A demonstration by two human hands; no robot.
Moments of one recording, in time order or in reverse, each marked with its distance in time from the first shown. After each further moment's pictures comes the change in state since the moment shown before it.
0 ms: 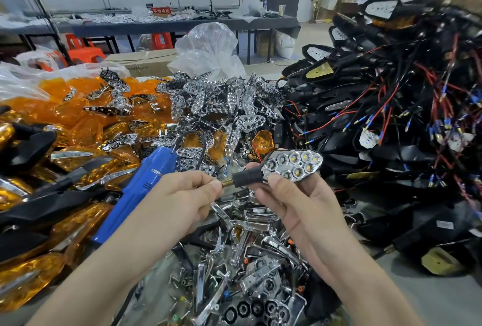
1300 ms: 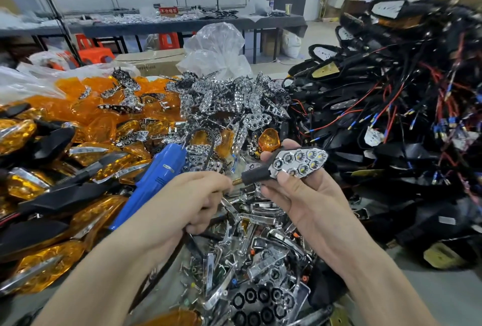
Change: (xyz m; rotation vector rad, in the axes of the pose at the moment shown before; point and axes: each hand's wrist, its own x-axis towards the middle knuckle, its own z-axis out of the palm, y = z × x) left_hand 0.005 -0.012 -0.004 -0.055 -0.115 -0.035; right_hand 0.003 -0.001 -0.004 -0.002 -0.136 -0.011
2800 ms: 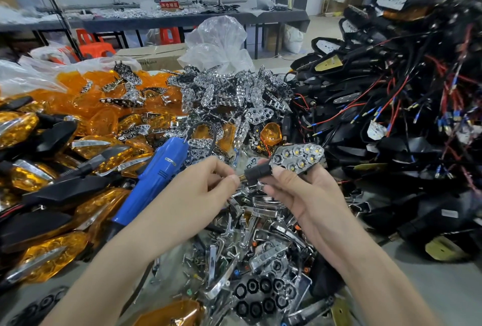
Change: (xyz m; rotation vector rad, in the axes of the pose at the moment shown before) left_hand -0.006 -0.003 0.001 0.475 0.085 0.227; right_hand -0.003 0.002 0.007 -0.121 0.147 0.086
